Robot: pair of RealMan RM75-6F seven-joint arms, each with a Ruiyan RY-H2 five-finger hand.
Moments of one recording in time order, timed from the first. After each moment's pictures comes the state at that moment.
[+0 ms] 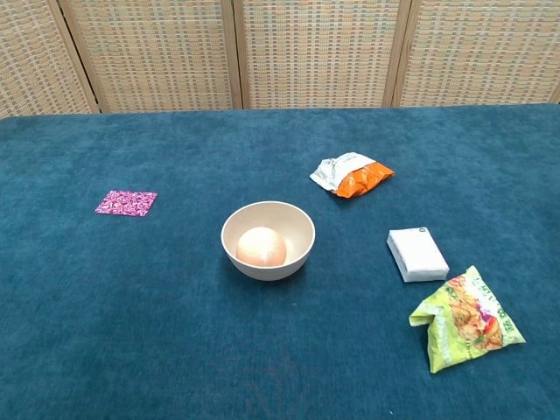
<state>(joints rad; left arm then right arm) -0.11 -1.21 -0.01 -1.77 1.43 1.41 0.27 0.09 -1.12 0.00 -1.69 -1.52 1.40 -0.05</state>
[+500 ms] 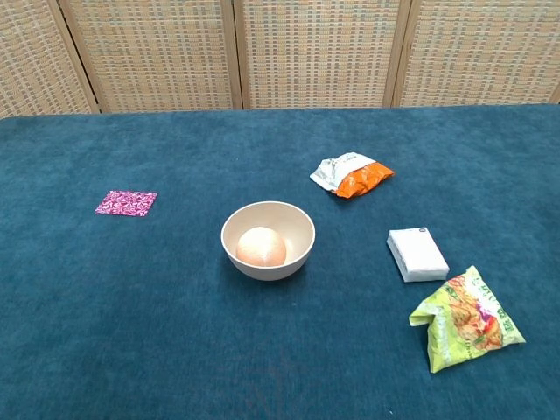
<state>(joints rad) -0.12 -1.22 0.00 -1.77 1.43 1.39 0.29 0.09 -1.12 0.00 -1.68 -1.53 1.41 -0.03</state>
